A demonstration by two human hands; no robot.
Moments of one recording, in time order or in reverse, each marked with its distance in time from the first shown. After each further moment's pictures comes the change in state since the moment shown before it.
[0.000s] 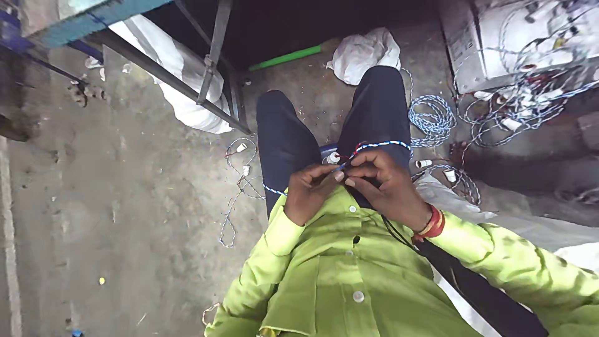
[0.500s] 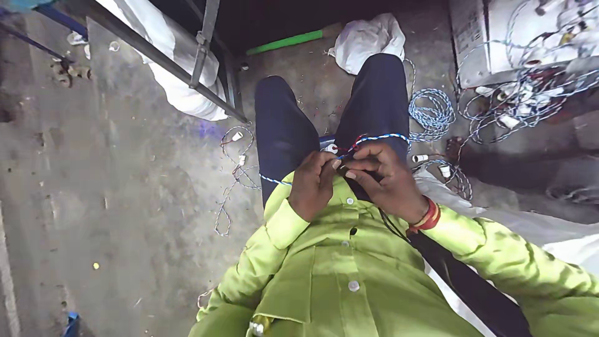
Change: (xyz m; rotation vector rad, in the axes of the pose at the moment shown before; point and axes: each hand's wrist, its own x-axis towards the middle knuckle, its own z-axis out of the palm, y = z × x) left_hand -0.002 0.003 0.016 0.448 0.057 0.186; right_hand -0.005 0.004 -0.003 0.024 -0.004 -0.021
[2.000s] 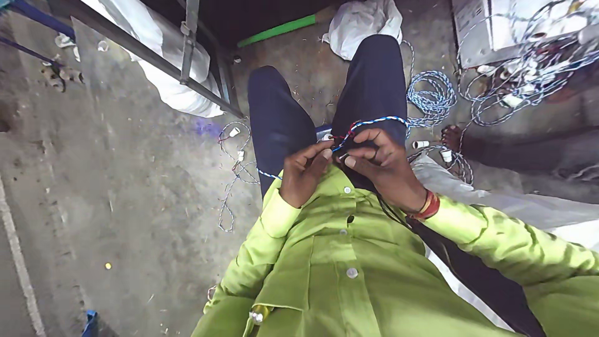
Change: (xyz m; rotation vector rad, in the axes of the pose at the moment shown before) left_hand -0.007 -0.011 -0.009 -0.461 -0.102 -0.176; right_hand -0.006 -0.004 0.009 0.465 0.087 0.253
